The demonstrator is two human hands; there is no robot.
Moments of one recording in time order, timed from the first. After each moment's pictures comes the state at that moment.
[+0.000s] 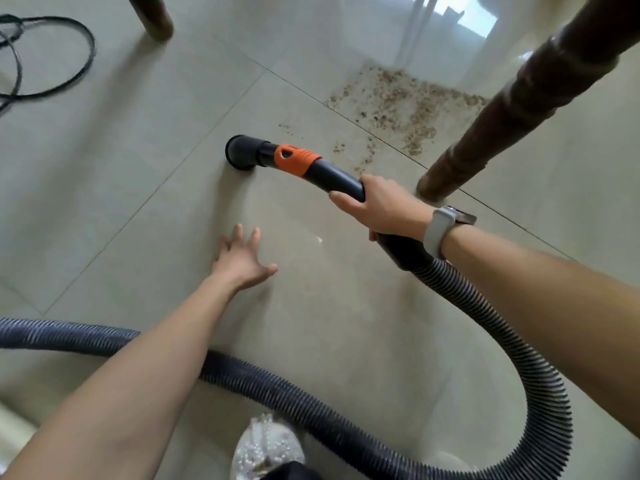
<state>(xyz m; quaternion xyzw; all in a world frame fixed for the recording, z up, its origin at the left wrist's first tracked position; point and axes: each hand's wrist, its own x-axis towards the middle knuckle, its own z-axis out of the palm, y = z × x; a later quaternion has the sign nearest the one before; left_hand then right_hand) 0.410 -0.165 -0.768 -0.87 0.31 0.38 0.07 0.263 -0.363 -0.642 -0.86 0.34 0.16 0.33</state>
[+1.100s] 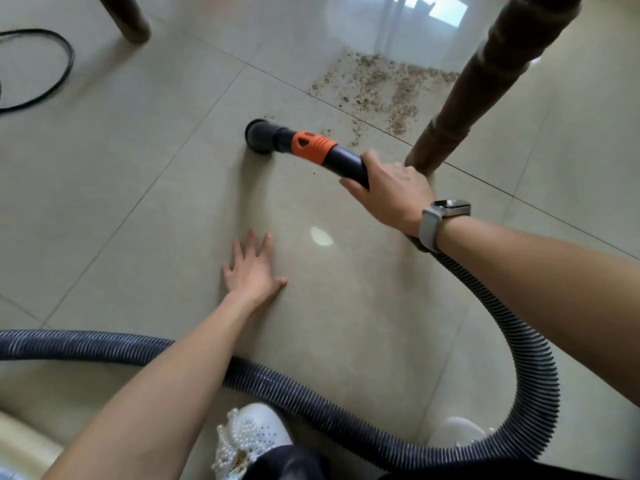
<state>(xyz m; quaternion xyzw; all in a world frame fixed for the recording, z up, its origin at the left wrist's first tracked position) 0.361 -0.149 -0.759 -0.87 0.35 0.33 0.07 0.232 -0.347 -0.653 -0.92 0.36 0.03 0.12</state>
